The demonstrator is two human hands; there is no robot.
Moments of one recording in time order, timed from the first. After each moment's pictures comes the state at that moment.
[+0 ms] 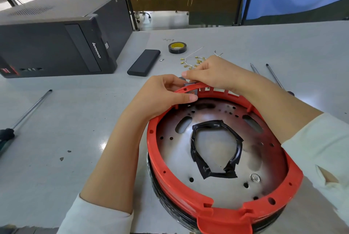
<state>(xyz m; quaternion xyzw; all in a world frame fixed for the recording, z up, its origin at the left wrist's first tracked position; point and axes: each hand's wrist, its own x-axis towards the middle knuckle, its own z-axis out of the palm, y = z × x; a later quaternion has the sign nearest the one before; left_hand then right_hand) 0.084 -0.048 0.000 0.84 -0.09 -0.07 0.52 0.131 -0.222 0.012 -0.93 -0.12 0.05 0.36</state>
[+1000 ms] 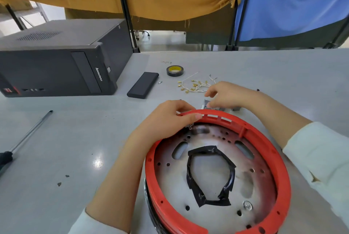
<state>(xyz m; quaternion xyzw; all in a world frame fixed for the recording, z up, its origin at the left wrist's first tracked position) 0.092 -0.064 0.010 0.90 -0.14 -0.08 0.41 0.161 -0.260 0.020 -0.98 -0.06 0.12 0.17</state>
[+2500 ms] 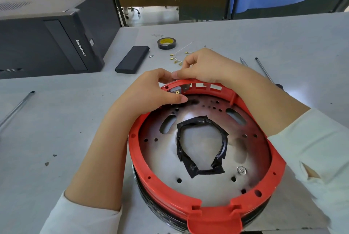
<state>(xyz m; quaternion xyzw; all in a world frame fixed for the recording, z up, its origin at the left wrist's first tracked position) 0.092 -0.051 0.002 0.91 -0.11 -0.06 0.39 0.128 -0.221 0.019 -0.93 -0.09 0.06 0.36</state>
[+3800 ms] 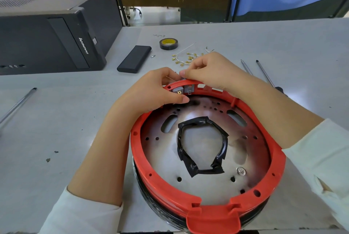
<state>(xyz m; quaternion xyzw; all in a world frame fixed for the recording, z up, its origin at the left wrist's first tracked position) 0.092 -0.050 0.003 0.89 -0.13 -0.09 0.42 0.115 -0.226 0.011 -0.91 -0.09 0.00 0.40</state>
